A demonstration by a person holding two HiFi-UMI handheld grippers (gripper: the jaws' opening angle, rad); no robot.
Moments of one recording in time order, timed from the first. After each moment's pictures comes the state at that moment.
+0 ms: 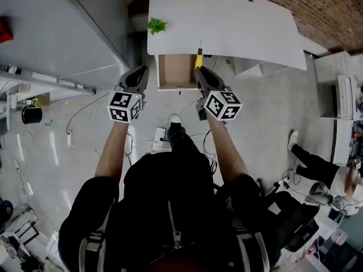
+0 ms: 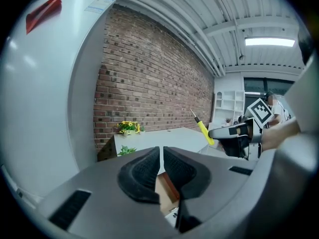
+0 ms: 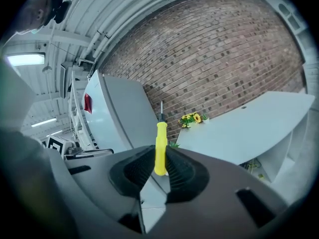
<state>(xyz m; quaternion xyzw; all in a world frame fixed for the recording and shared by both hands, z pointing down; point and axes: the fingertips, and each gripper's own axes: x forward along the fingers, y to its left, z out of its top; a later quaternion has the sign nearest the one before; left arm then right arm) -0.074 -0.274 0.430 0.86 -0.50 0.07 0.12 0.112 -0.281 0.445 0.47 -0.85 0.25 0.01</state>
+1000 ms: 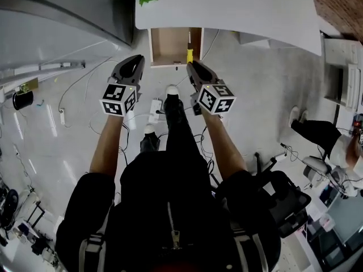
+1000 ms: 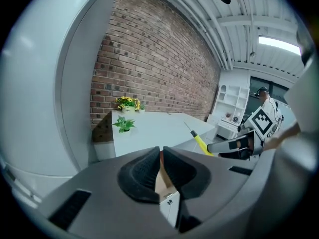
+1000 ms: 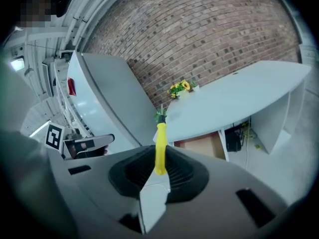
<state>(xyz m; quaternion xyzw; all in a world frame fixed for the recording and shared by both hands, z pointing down) -0.059 -0.299 0.540 0.85 -0.48 0.11 0.20 0.109 -0.281 0.587 0.45 -0.81 0.36 0.09</state>
